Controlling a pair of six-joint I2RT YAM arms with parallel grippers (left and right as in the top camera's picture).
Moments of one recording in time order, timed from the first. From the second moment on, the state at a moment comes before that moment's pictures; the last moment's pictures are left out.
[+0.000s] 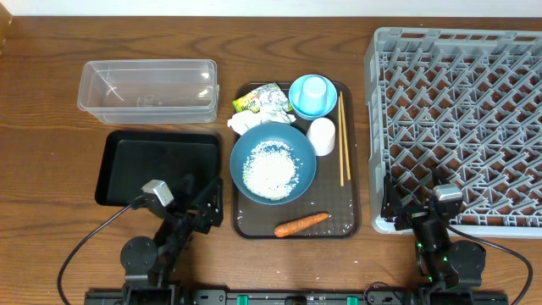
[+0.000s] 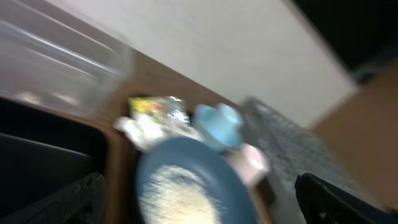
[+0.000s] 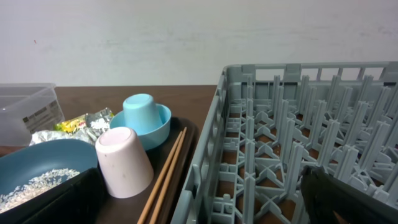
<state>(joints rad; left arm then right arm) 0.00 0.03 0.02 -0.05 0.44 -0.67 0.00 0.02 0.01 -0.05 -0.21 0.11</state>
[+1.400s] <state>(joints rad) -0.25 0.94 1.26 -1.11 0.34 -0.33 0.00 0.02 0.01 -0.05 -0.21 0.11</state>
